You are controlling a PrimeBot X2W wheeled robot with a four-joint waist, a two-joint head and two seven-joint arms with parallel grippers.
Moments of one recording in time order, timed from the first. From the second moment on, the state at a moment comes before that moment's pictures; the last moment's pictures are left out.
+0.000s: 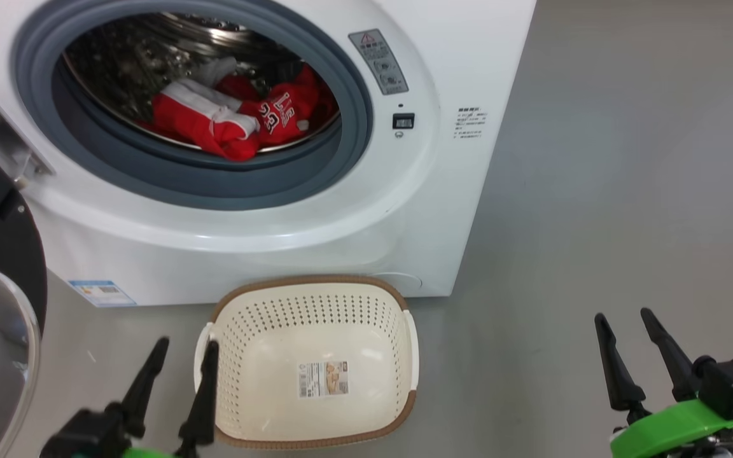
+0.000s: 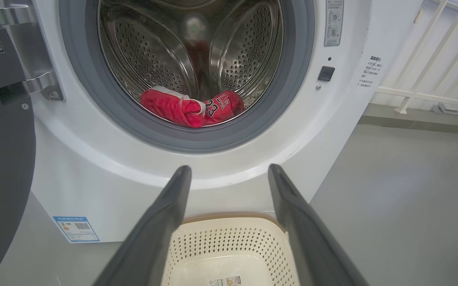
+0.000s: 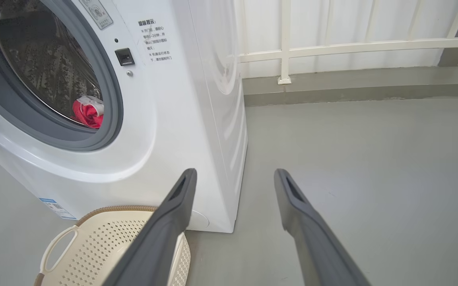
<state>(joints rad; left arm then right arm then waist) -0.03 0.12 -0.06 0.20 -0.31 -0.13 -0.26 0.00 -0.12 -0.01 0.26 0.35 0.13 -0.25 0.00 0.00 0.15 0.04</state>
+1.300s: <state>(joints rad) -1.18 0.16 -0.13 1.11 -0.12 -0.02 -0.18 -0.25 -0.07 0.02 0.23 0.35 0.13 -0.26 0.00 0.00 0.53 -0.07</state>
